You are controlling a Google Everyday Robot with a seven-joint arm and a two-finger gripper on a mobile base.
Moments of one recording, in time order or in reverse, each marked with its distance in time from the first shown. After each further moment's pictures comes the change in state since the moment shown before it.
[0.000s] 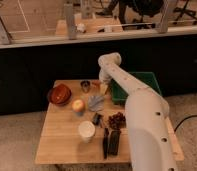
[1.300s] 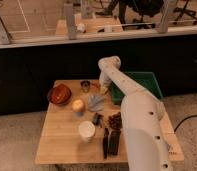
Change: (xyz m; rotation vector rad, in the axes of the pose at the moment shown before) arm 0.008 0.006 0.027 -0.046 0.003 0.025
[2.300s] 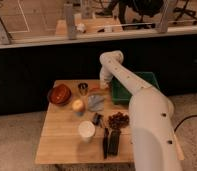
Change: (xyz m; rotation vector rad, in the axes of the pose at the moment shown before) arm -0.007 0.004 -0.055 0.027 -0.034 -0.024
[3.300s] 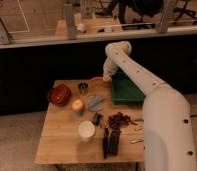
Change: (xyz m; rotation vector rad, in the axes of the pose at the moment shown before) arm 0.000 -0.013 -0.076 0.091 -0.039 0.125
